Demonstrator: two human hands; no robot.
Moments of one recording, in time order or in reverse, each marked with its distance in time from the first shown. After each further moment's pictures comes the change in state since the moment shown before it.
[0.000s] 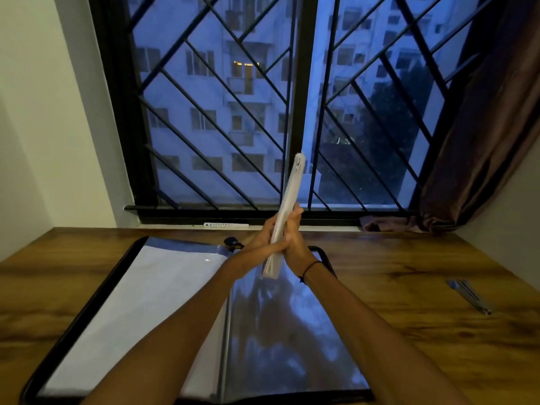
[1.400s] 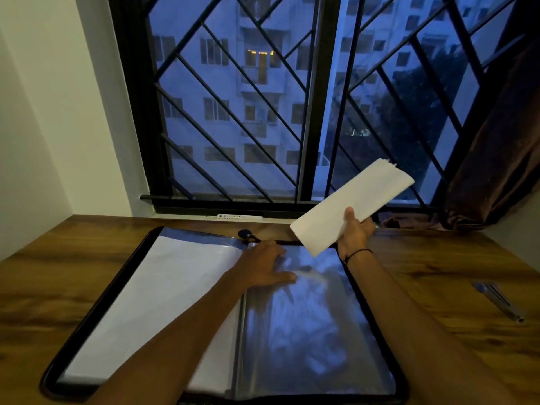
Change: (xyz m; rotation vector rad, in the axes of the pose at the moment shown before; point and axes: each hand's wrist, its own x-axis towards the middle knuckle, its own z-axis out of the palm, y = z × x) left_hand -0.013 -0.067 -0.025 0.954 -0.043 -0.079; right_hand 0.040 -0.013 -0.078 0.405 0.504 -0.078
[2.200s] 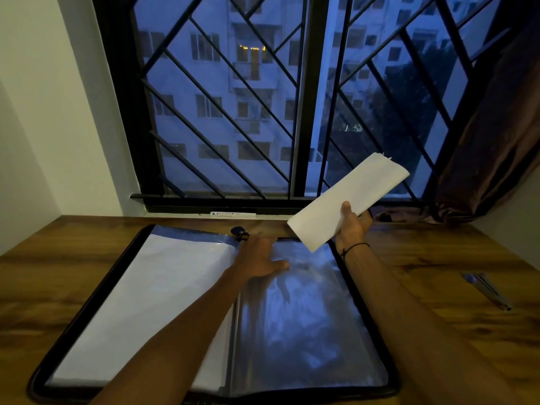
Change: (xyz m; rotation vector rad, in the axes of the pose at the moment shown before) left_hand 0.022 0.001 0.014 -0.091 0.159 -0.065; right_hand 0.001 -0.011 -0.007 0.006 -0.009 -0.010
